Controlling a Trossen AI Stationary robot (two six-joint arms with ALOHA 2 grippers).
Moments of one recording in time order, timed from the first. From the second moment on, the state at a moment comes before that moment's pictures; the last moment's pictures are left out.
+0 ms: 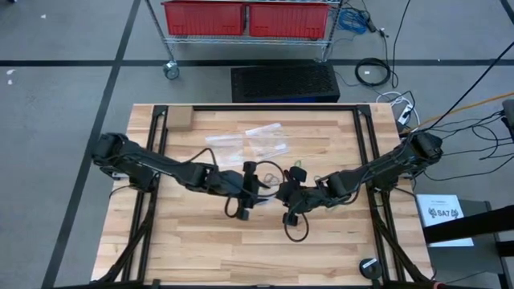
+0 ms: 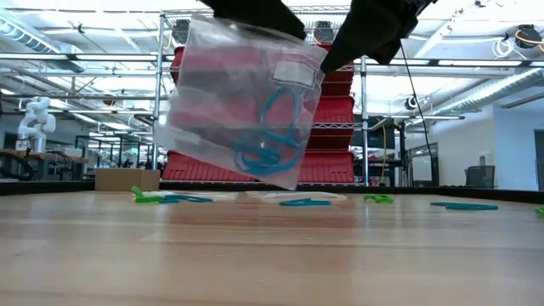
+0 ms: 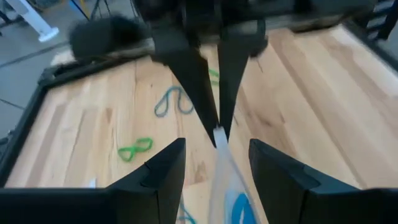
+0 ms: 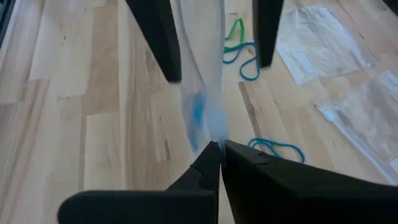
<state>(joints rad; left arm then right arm) -0.23 1.56 1.12 -0.06 -0.19 0.20 0.37 1.54 1.09 -0.37 0.41 0.41</state>
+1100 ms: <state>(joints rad) -0.18 1.65 1.14 -0.02 -0.11 0.14 0.36 1.54 1.09 -0.35 0.42 0.38</state>
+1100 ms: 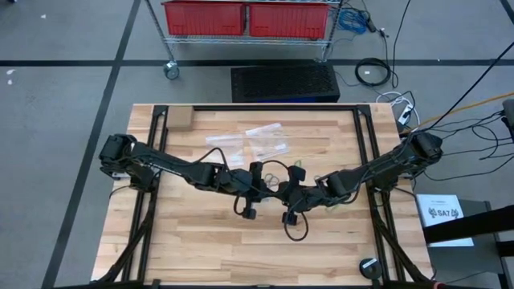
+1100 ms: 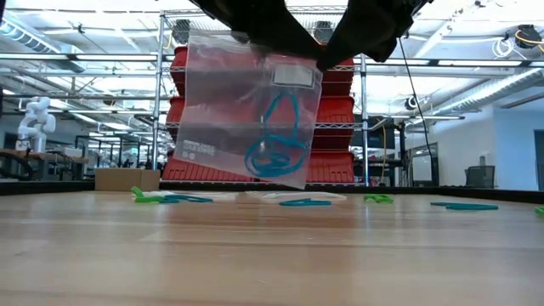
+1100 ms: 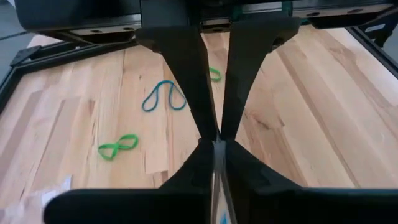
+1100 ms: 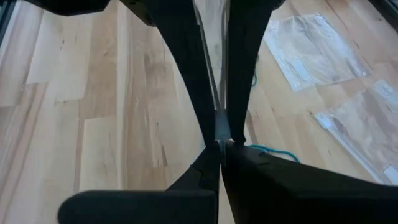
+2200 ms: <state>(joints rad) -0.20 1.65 1.14 -0.14 -0.12 0.14 0.37 1.54 1.09 -0.36 0.42 0.46</state>
